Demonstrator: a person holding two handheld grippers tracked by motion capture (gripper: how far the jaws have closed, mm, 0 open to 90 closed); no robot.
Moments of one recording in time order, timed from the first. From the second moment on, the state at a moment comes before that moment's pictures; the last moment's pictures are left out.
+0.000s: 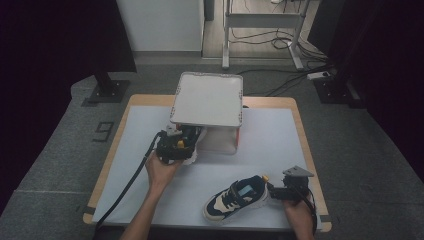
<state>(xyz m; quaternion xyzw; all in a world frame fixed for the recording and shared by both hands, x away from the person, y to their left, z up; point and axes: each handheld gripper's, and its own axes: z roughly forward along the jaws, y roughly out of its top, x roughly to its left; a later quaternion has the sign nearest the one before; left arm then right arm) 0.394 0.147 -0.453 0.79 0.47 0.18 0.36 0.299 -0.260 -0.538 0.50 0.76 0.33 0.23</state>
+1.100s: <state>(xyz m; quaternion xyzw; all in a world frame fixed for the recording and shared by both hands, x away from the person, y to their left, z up) 0.403 0.143 -0.471 0.78 0.48 0.19 0.35 0.298 -0.260 -0.538 0.50 0.77 0.34 0.23</state>
